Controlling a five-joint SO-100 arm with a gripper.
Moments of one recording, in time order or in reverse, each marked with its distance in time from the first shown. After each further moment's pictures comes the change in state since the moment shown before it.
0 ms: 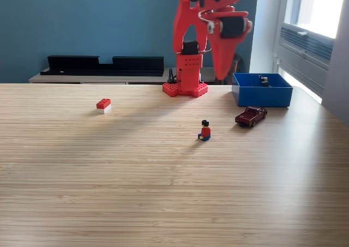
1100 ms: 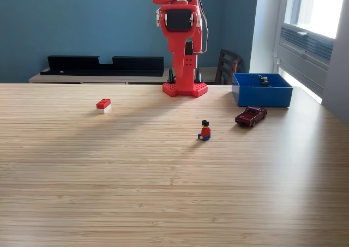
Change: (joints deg) arm 12.7 0.0 -1.9 0.1 -1.2
